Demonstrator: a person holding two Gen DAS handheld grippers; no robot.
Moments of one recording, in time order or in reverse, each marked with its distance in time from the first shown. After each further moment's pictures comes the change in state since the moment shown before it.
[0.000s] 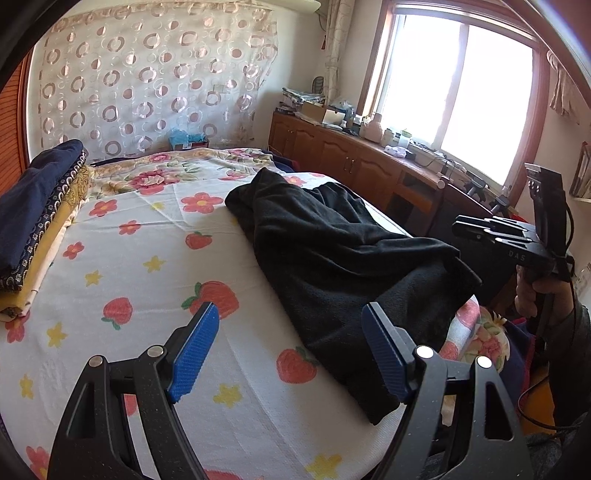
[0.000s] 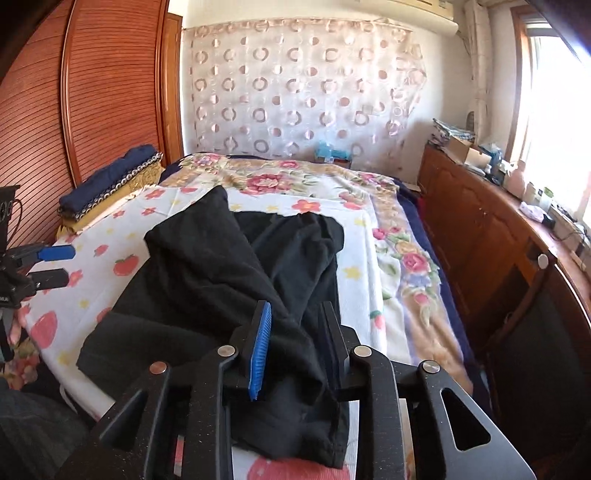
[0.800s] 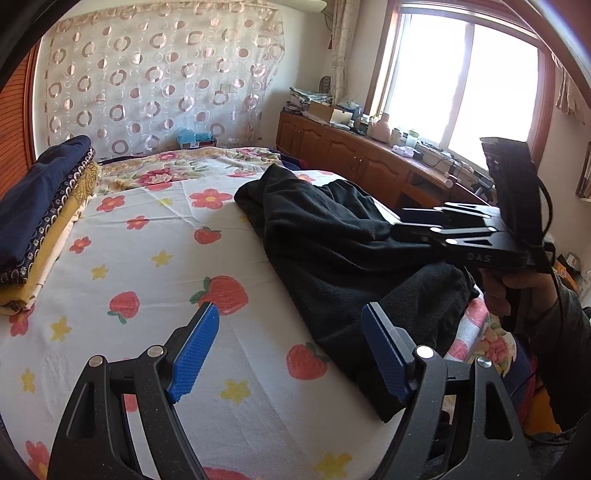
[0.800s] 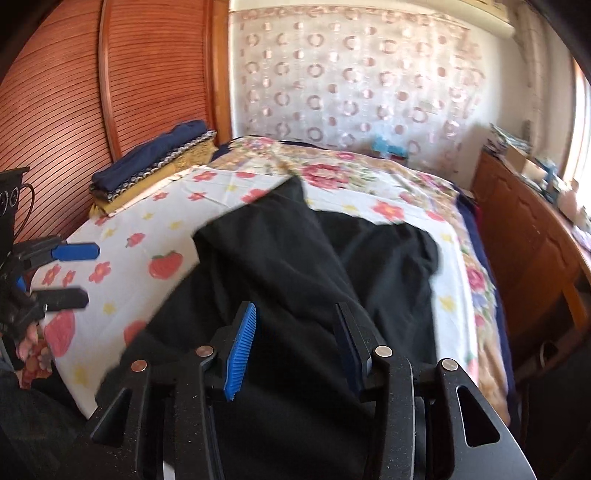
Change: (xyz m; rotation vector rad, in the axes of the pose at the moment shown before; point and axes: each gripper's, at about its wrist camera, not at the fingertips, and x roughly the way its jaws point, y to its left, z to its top) left arm 0.000 0.003 -0.005 -0.012 -0.006 0.034; right arm 0.071 0.051 0.043 -0.105 0.042 0.187
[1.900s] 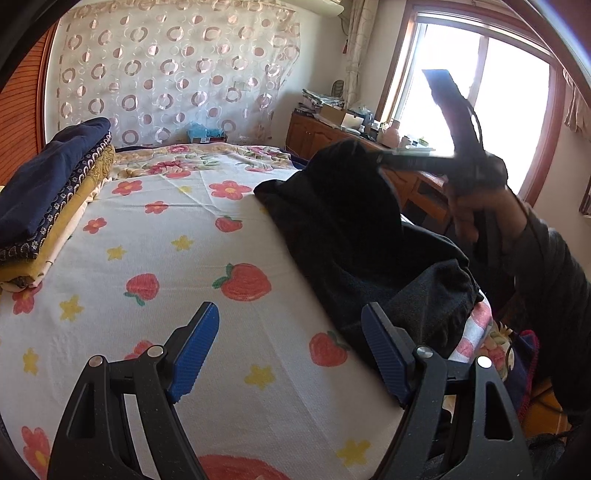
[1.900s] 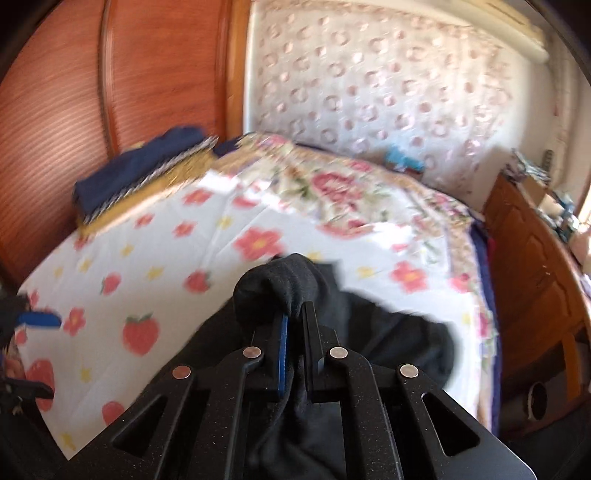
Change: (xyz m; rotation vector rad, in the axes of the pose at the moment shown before) left arm -0.004 0.022 -0.010 -0.054 -0.004 0.003; right arm 0.050 -0.013 0.080 -0.076 0.012 -0.039
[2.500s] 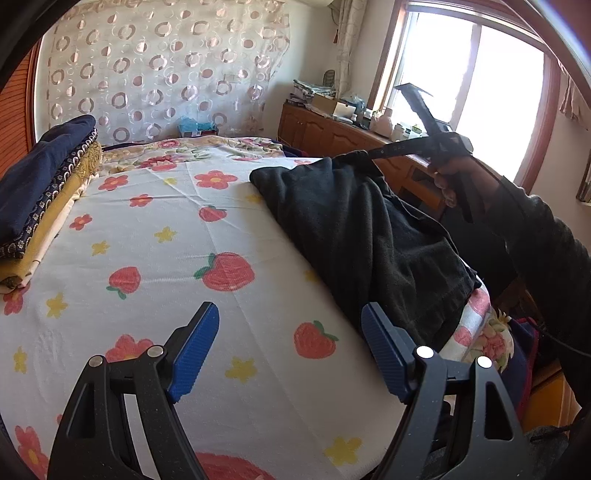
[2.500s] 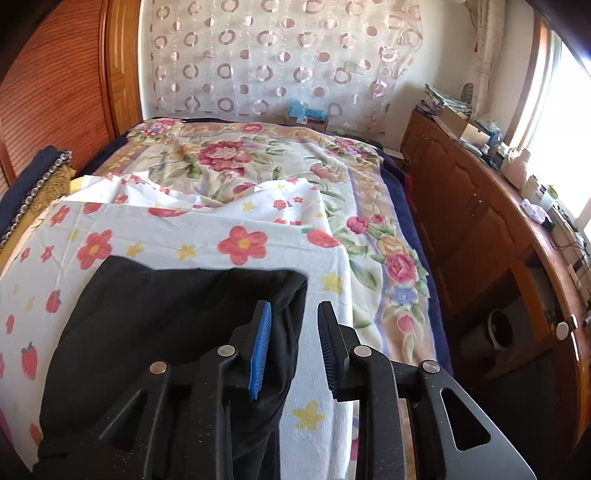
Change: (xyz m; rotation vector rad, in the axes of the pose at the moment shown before) left arm 0.010 -0.012 -0.005 0.032 0.036 -0.015; right arm 0.043 -0.093 -0.011 0.213 0.159 -0.247
